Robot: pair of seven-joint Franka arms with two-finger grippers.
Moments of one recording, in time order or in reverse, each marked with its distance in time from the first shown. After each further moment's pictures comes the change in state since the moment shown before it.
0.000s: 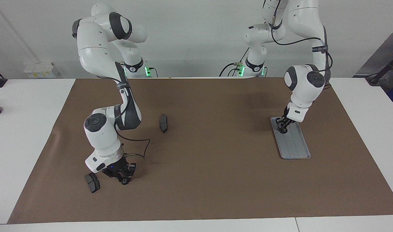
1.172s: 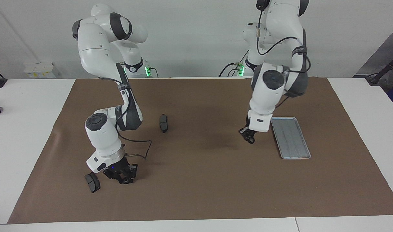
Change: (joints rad) left arm -0.269 0.138 0.011 0.556 0.014 -0.428 -0.435; right arm 0.004 0.003 0.001 -0.005 0.017 0.026 0.000
